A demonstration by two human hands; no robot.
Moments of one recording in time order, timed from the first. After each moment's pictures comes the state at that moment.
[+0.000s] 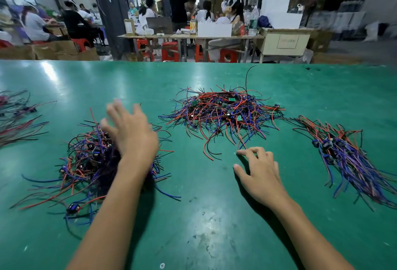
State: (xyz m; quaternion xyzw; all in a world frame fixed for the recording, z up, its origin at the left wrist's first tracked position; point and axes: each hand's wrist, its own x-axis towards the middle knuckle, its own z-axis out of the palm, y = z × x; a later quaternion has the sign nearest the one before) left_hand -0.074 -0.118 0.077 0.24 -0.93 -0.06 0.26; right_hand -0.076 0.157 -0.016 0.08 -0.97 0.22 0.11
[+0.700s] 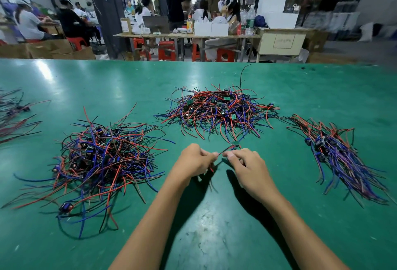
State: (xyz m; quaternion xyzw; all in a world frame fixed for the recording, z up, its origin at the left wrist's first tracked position) left_hand -0.078 -0.016 0.031 0.08 -0.89 -0.44 -0.08; right_hand -0.075 0.152 -0.007 0.09 -0.91 0.40 0.09
